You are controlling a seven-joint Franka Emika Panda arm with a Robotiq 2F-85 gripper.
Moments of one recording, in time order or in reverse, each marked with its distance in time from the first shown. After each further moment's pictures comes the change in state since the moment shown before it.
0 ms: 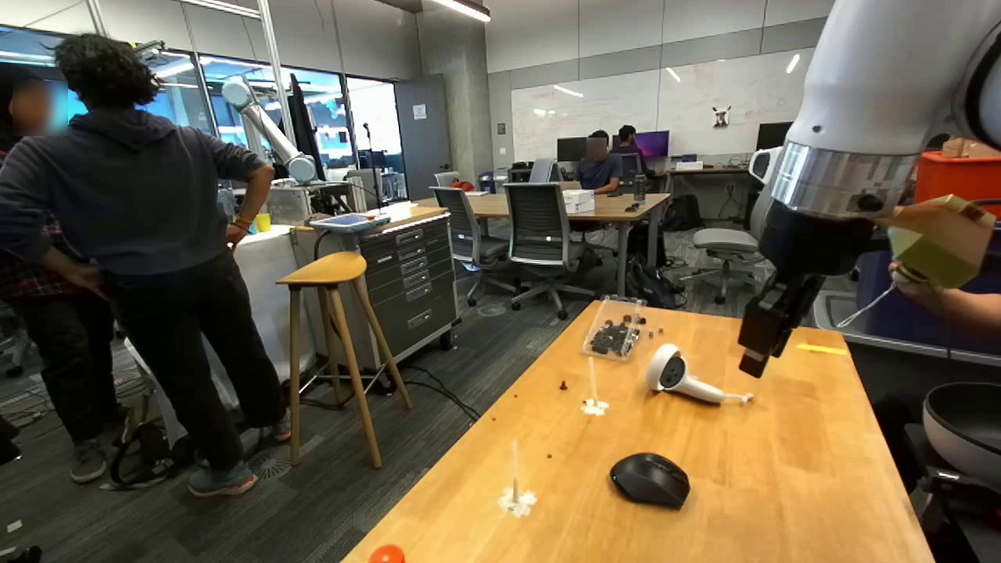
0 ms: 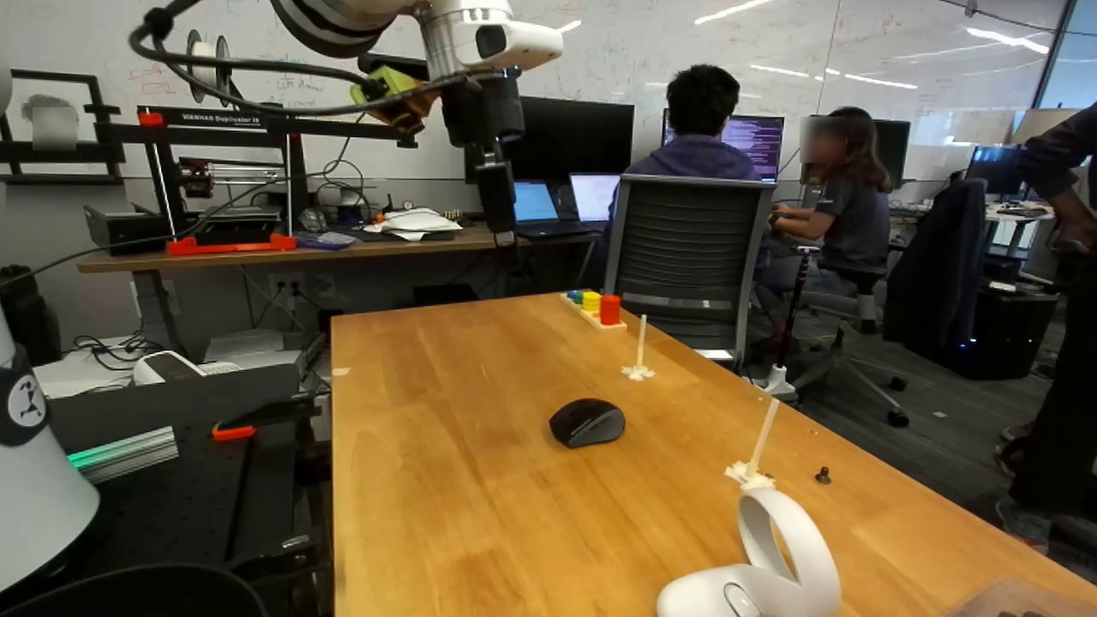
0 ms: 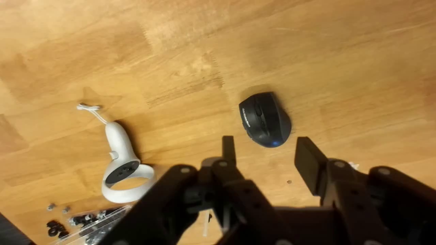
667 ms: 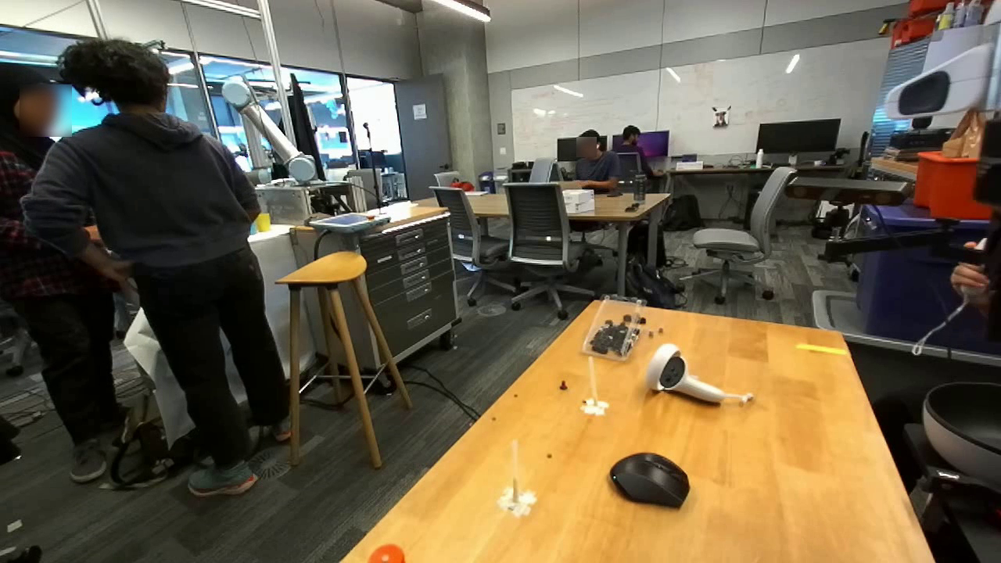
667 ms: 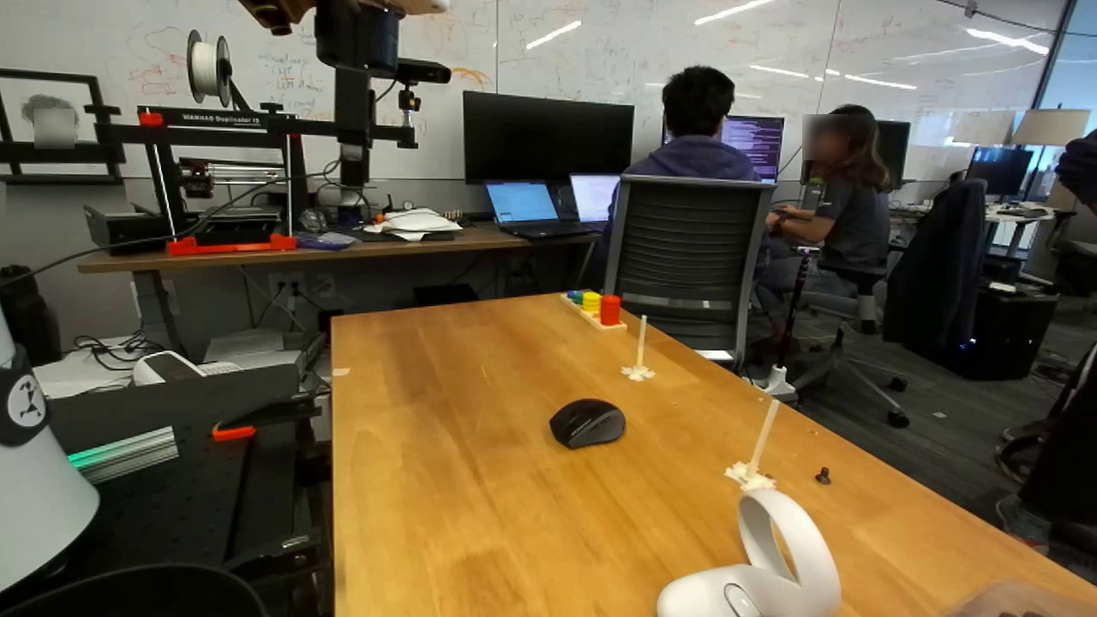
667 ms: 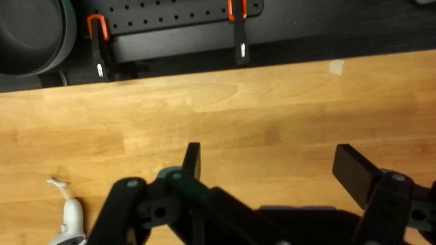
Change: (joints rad) arm 0.234 -0.336 0.001 -0.016 0.332 -0.555 -0.257
